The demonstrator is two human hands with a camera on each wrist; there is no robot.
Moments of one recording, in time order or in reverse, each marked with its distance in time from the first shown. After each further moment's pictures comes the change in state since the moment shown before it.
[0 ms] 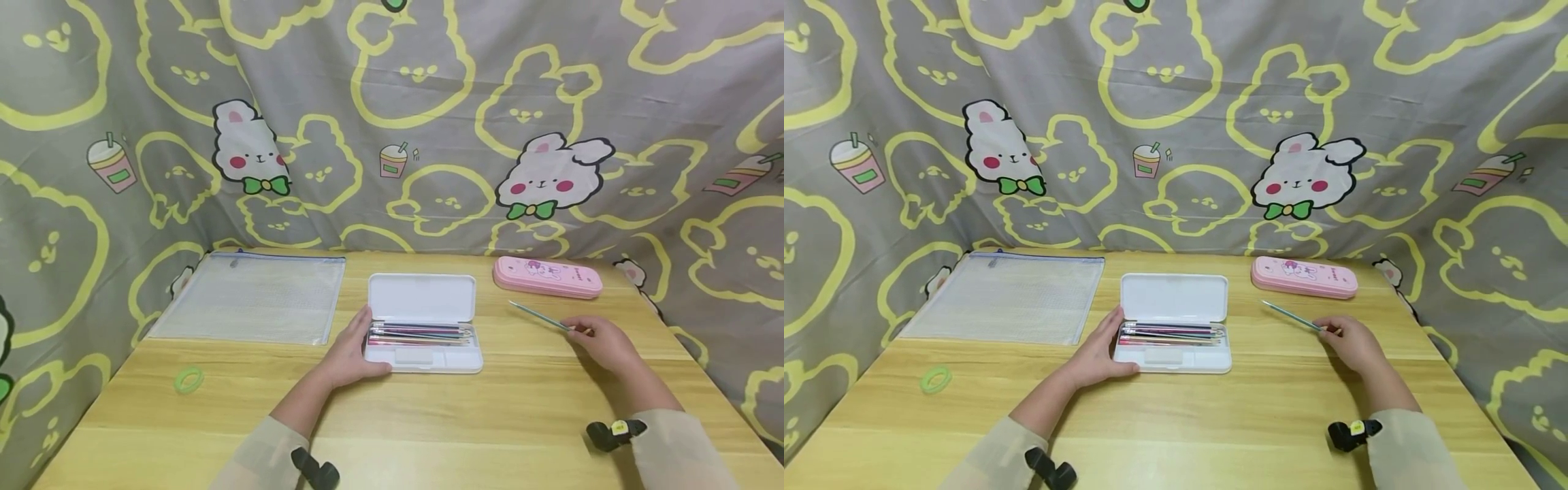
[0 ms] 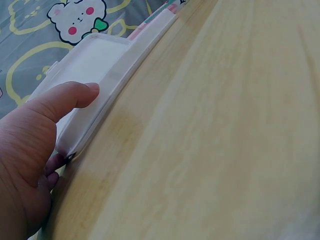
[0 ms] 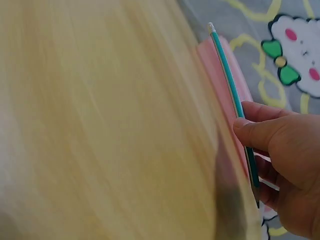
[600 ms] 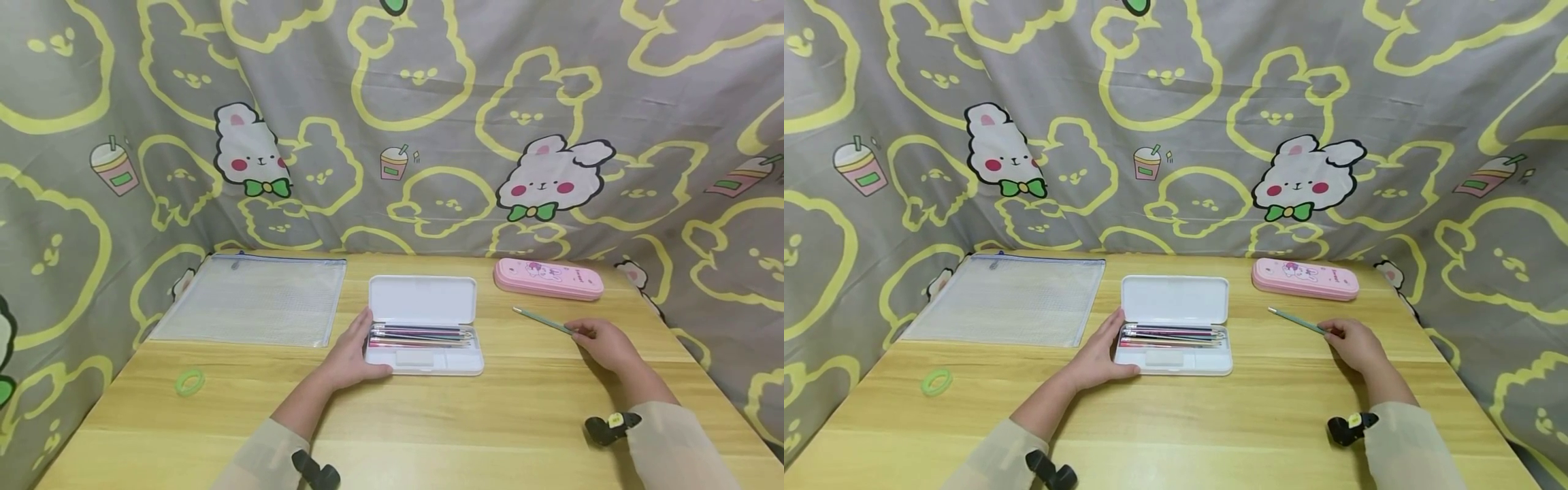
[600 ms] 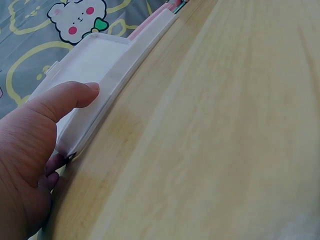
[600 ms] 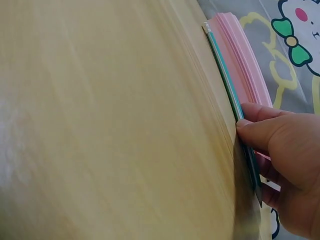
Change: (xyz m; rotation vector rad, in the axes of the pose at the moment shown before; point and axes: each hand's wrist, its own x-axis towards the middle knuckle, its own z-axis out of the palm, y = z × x) left_hand 0.000 -0.001 0.001 0.014 -0.004 -0.008; right_hand 0.010 0.020 0.004 -0.012 -0.036 0.031
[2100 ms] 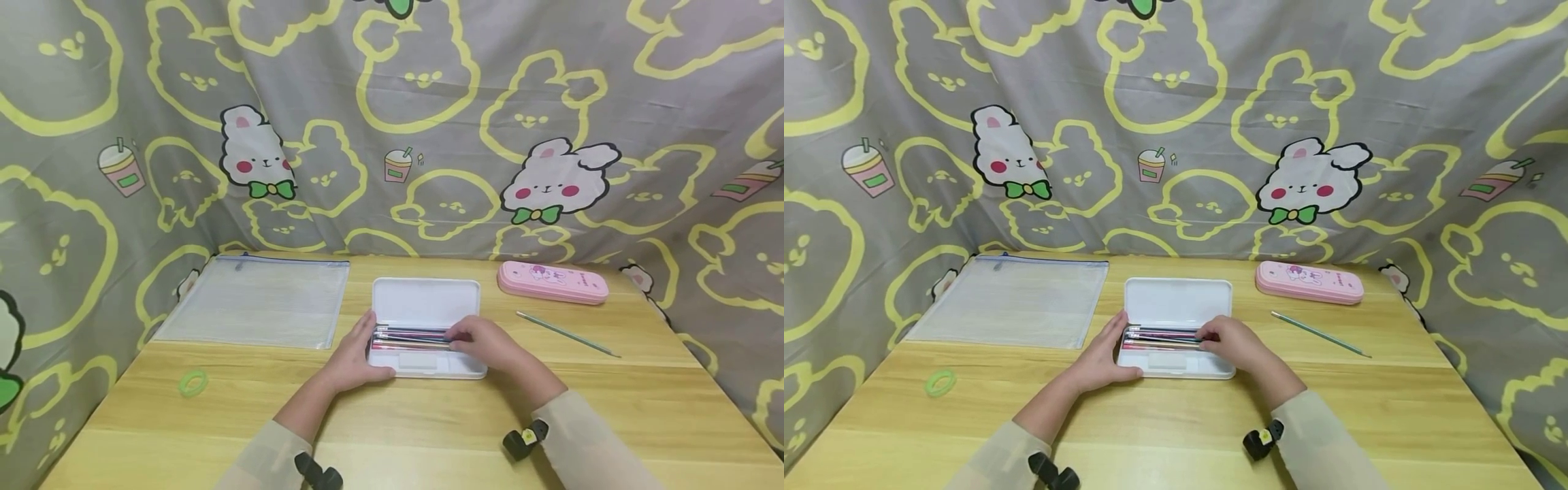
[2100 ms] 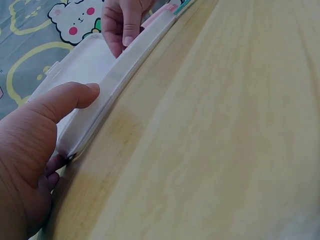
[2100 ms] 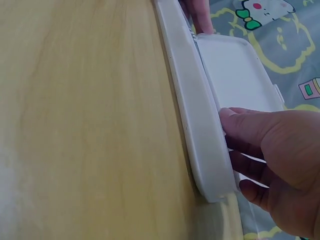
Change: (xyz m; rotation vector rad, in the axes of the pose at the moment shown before) left_hand -0.001 0.001 -0.001 -0.011 -0.001 -0.002; right_hand 0.022 -0.188 0.080 0.091 -0.170 -0.329
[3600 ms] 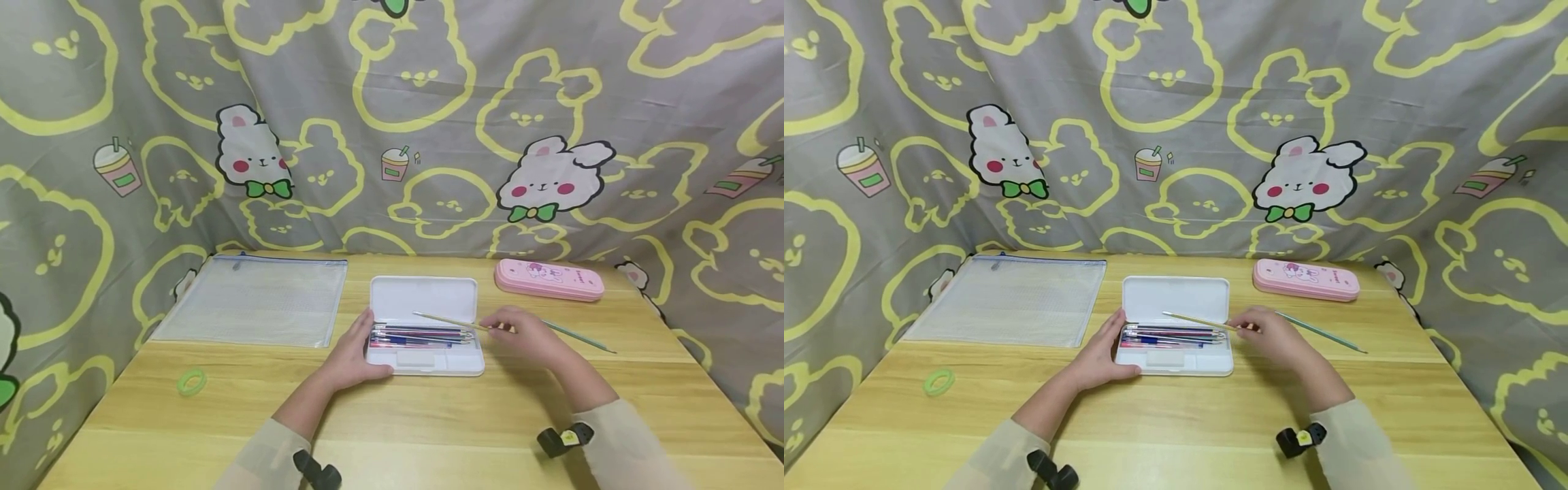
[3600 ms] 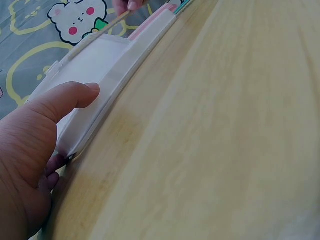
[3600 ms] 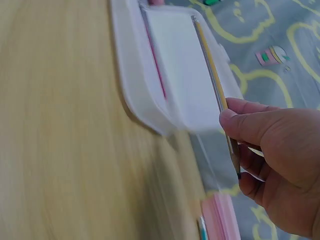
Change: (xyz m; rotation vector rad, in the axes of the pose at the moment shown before) left_hand 0.000 0.002 0.000 0.003 0.006 0.003; right_hand -0.039 0.031 -0.046 -0.029 0.149 -0.059
